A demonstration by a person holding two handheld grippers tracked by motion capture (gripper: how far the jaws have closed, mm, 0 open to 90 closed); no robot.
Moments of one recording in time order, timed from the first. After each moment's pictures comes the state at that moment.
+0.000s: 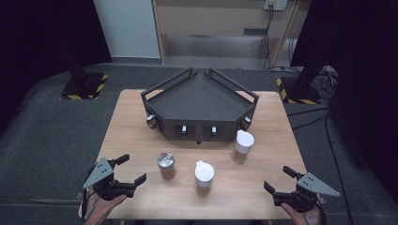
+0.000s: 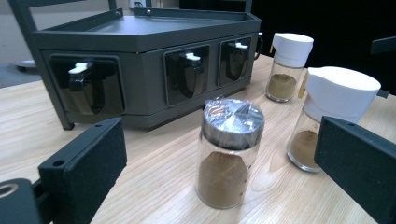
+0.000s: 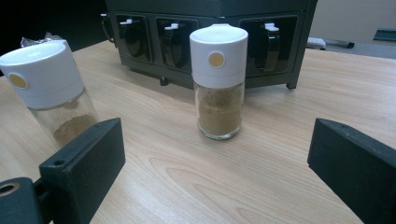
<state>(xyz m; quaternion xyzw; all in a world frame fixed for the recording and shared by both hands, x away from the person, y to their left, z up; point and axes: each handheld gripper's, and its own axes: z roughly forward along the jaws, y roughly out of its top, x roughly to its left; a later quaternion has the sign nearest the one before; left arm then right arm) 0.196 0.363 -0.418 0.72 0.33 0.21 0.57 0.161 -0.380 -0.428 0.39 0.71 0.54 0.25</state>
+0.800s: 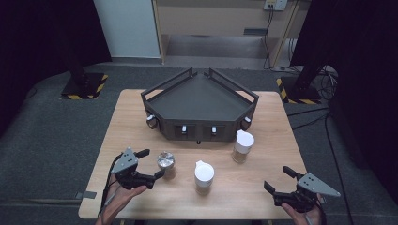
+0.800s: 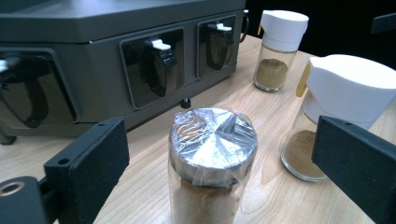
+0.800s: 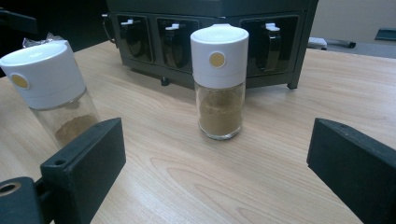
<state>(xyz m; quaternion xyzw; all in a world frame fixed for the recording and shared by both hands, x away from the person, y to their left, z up) 0.244 0.324 -0.421 0.75 0.31 0.17 0.55 0.161 -0.380 -0.428 0.39 0.71 0.54 0.24</state>
